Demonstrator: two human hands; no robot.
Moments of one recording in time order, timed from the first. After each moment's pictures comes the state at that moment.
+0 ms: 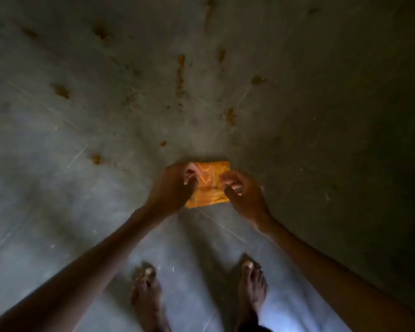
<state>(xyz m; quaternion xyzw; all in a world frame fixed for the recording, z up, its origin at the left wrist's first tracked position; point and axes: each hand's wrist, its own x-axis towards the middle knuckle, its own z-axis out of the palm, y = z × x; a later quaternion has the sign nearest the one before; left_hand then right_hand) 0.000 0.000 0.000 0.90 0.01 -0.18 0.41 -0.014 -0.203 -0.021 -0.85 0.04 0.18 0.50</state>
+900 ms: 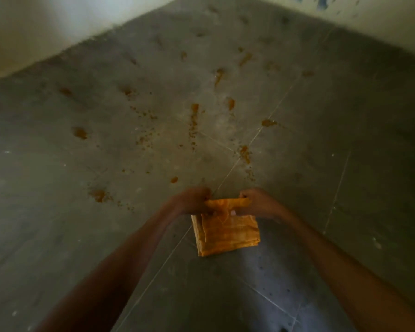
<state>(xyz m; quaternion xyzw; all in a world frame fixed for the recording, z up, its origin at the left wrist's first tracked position) 0.064 0.000 -0.121 0.92 -0.10 -0.31 0.21 0.068 -0.217 -0.128 -0.91 -0.08 0.29 0.28</state>
